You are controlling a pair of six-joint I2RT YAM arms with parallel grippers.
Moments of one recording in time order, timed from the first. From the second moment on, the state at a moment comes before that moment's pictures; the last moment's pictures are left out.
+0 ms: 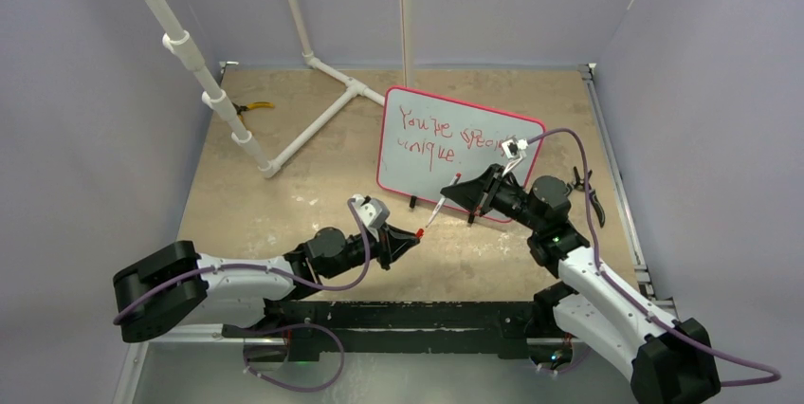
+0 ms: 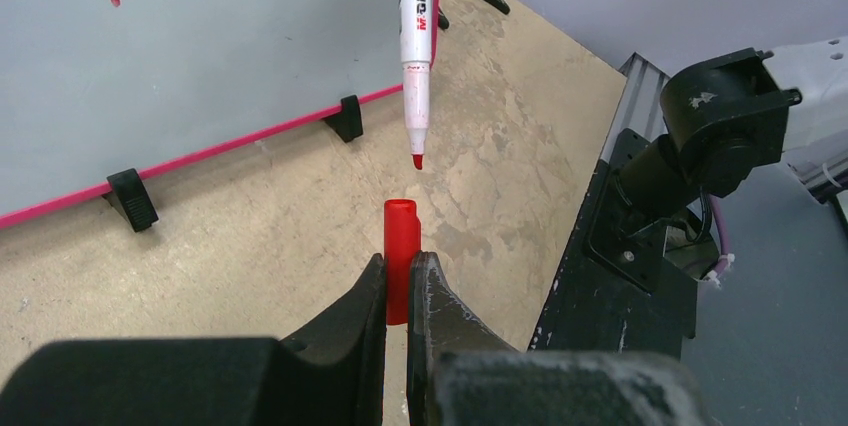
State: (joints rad) left arm -1.09 1.16 0.22 0.88 -0.03 -0.37; right arm 0.42 0.83 0.39 0.40 -0.52 0.82
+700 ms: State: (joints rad) left arm -1.09 1.19 0.23 0.91 -0.02 -0.39; right arm 0.42 0.86 0.37 0.43 -0.54 0.82
